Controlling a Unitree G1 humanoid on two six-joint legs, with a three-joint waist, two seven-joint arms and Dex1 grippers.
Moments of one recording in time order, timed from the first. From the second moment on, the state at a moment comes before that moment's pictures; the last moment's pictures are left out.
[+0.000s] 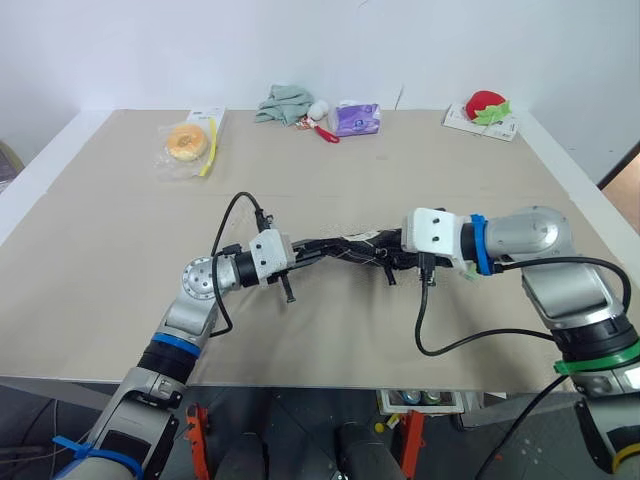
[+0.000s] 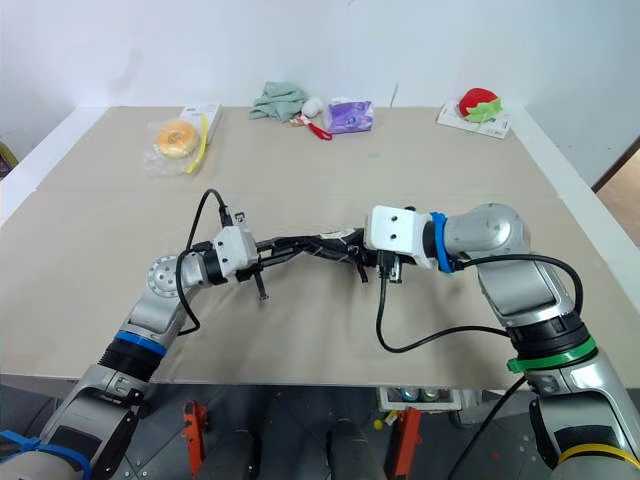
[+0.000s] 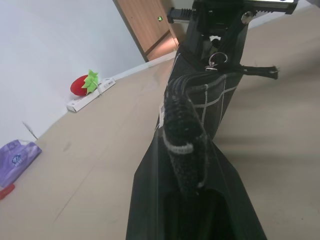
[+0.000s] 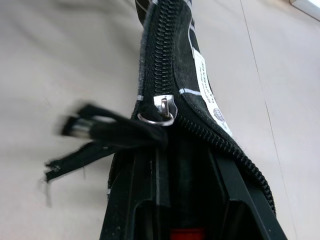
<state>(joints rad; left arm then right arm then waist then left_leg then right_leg) -0.60 0.32 -0.21 0.33 -0.20 -0.39 -0.94 -0.68 -0.83 0.22 -0.09 0.03 0.25 1.16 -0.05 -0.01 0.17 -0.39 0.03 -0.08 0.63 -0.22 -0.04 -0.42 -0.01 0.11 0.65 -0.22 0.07</state>
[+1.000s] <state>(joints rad) -0.56 0.30 -0.17 0.32 -0.22 -0.30 -0.92 -0.71 -0.99 -0.02 -0.13 0.26 0.58 1.18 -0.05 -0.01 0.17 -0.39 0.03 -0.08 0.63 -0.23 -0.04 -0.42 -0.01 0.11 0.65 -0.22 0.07</state>
